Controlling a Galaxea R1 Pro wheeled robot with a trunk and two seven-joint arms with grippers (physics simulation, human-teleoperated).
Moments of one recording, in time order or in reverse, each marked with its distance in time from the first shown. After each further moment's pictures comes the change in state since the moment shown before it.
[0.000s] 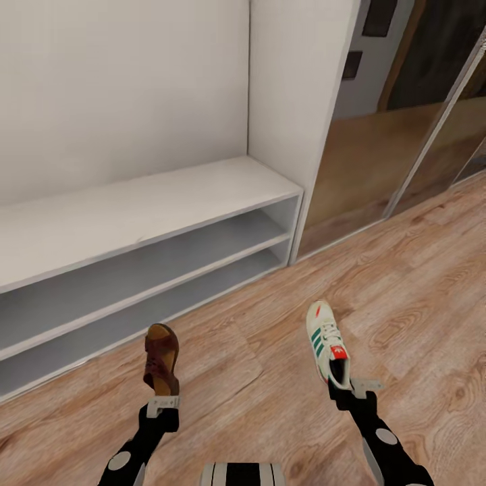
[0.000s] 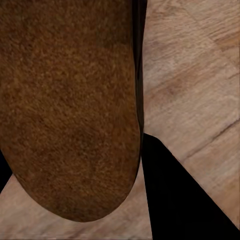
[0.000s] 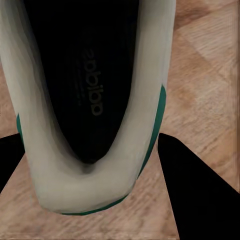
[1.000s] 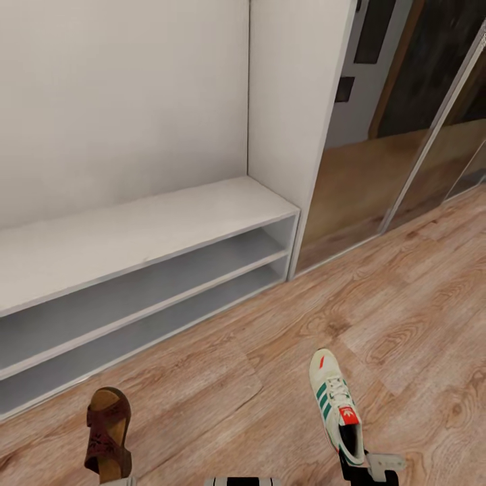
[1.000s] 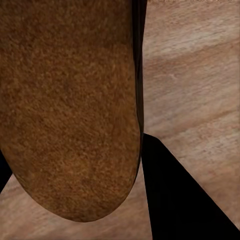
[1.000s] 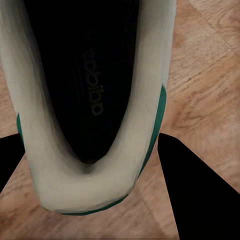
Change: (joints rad) left arm 0.210 0.045 0.227 0.130 0.004 -0.247 -0.005; right arm 0.266 0.004 -0.001 0.010 0.000 -0.161 0.000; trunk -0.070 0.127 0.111
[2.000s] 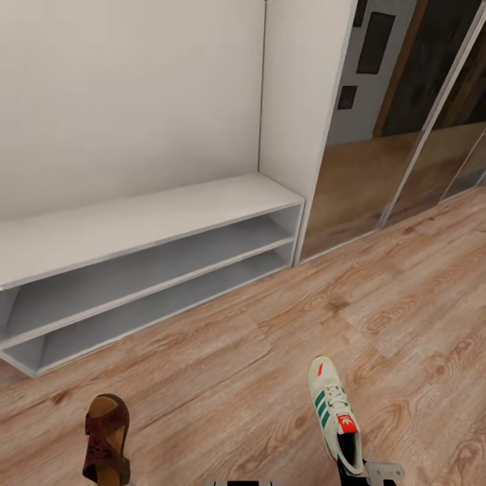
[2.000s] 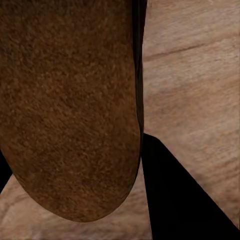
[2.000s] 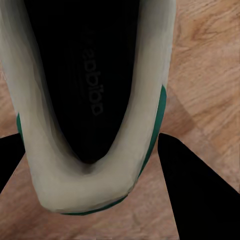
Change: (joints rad) left arm 0.002 0.003 0.008 0.035 0.004 -0.001 0.003; right arm 0.006 0.005 -0.001 0.038 0.000 0.000 -0.004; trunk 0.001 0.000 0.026
